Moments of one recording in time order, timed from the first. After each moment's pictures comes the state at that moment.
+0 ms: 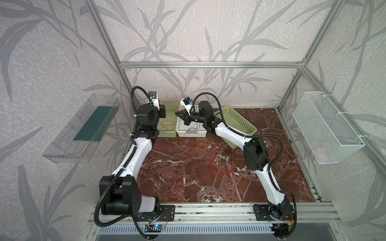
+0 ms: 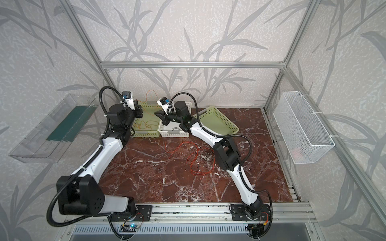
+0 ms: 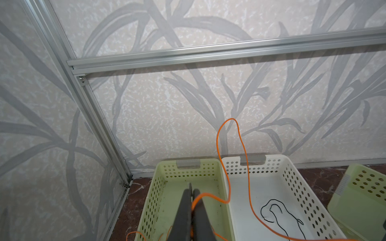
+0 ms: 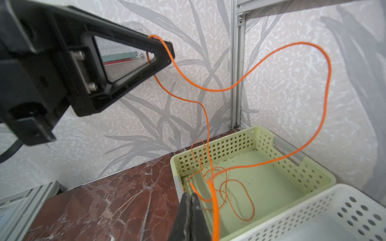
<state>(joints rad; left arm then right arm) 0.00 1.43 1.11 0.24 -0.05 0.07 0.73 2.43 2.17 0.20 -0.55 0.10</state>
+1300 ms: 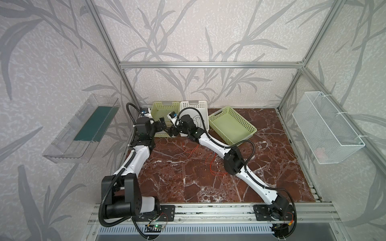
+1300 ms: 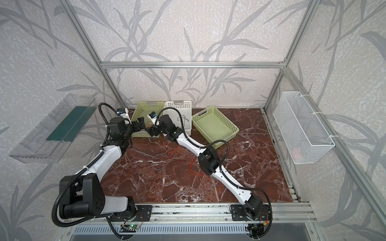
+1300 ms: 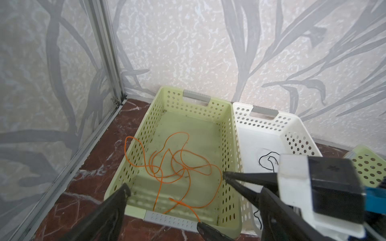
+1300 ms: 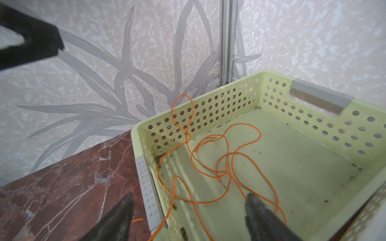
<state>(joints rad) 0.10 1.36 0.87 0.13 0.00 -0.20 0.82 2.92 2.78 -0.09 -0.30 0.07</state>
